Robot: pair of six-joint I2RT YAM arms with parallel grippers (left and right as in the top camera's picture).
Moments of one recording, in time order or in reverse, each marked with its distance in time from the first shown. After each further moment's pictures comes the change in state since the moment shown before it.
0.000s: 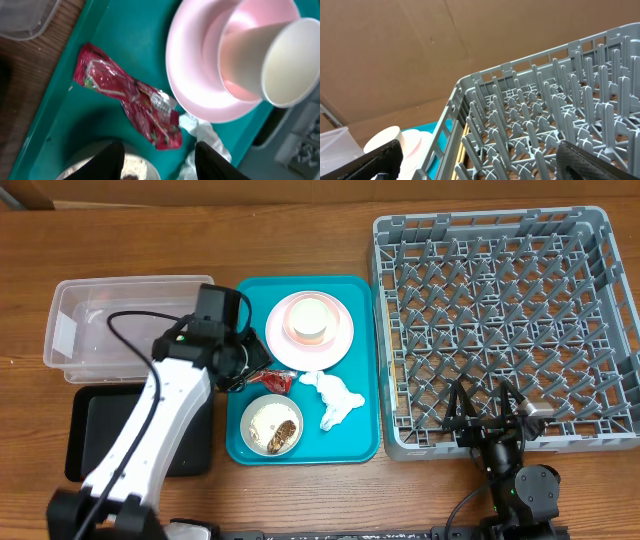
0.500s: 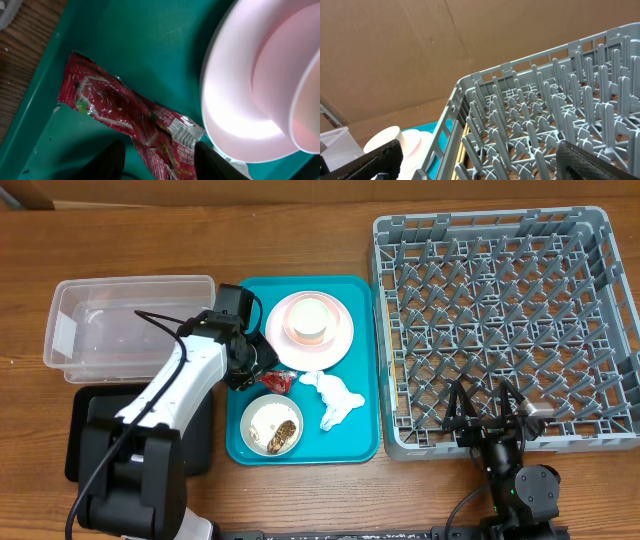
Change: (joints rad) left arm 0.000 0.215 0.000 0.076 0.001 -0.043; right arm 0.000 0.000 0.000 0.000 0.000 0.000
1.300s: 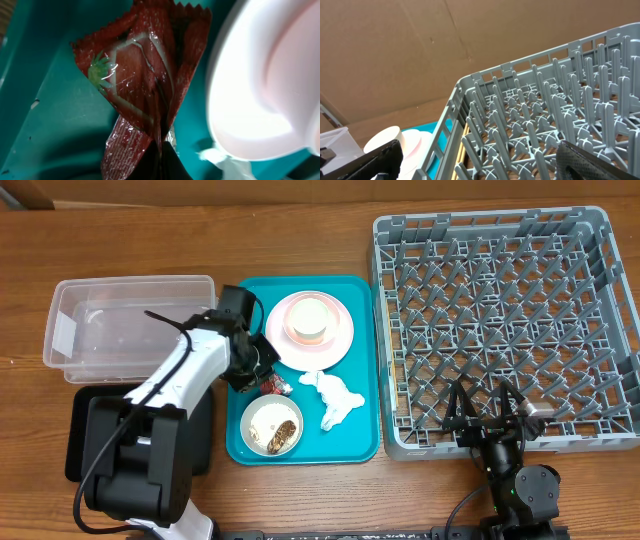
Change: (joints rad) left arm 0.019 0.066 0.038 -0.040 0.090 0.002; right arm 0.000 0.000 0.000 0.000 0.000 0.000
